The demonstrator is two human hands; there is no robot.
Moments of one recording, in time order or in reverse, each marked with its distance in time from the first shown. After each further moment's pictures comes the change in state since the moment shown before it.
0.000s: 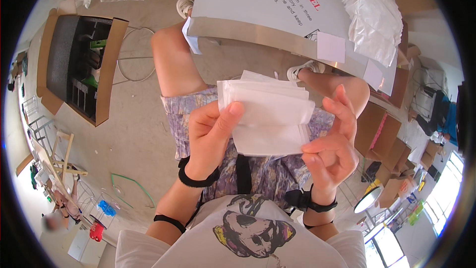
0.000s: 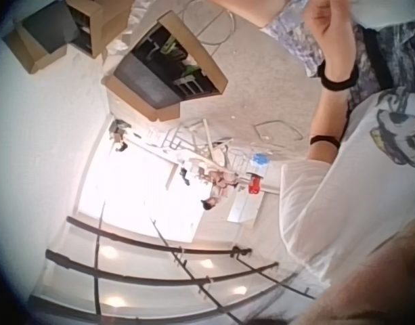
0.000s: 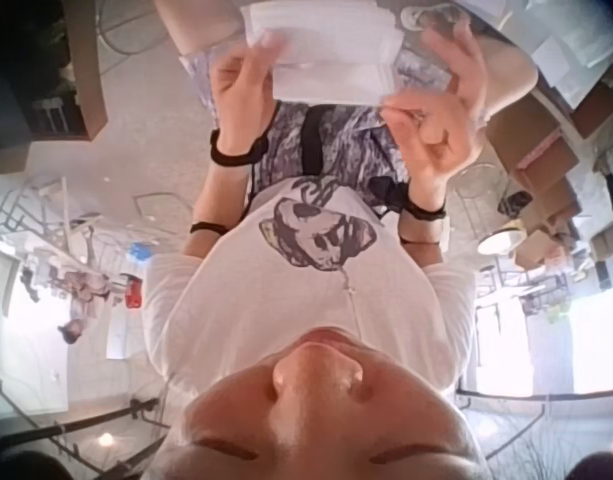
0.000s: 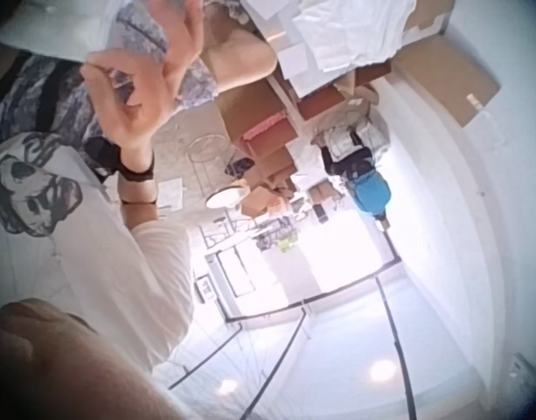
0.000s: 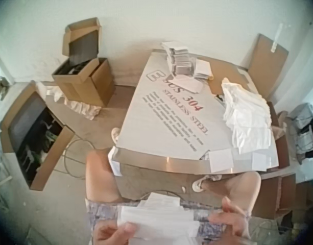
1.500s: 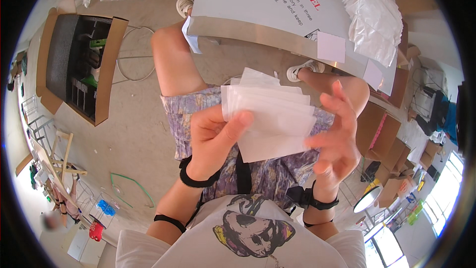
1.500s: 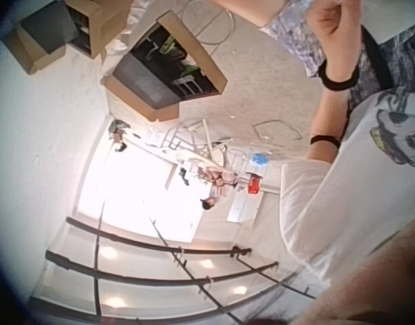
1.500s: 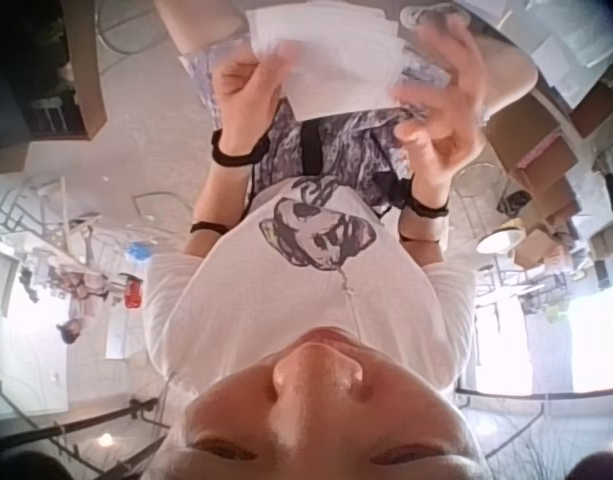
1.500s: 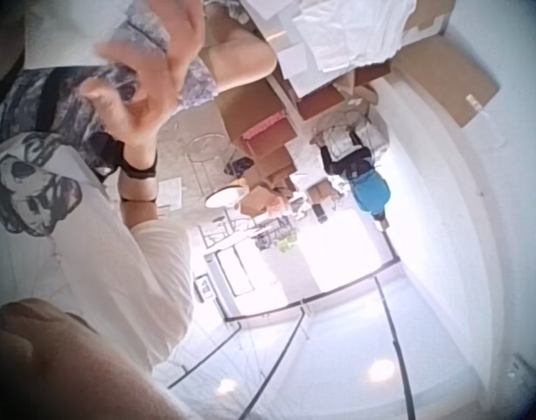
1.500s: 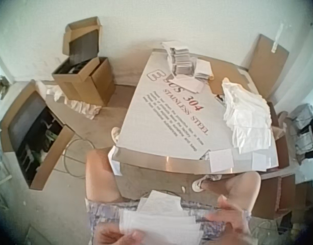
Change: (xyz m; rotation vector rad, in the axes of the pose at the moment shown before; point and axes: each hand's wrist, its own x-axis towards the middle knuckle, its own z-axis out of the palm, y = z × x) left_hand 0.000 -0.006 -0.001 0.000 -0.030 0.060; right_hand 0.009 0.005 -0.001 0.020 -0.147 -0.071
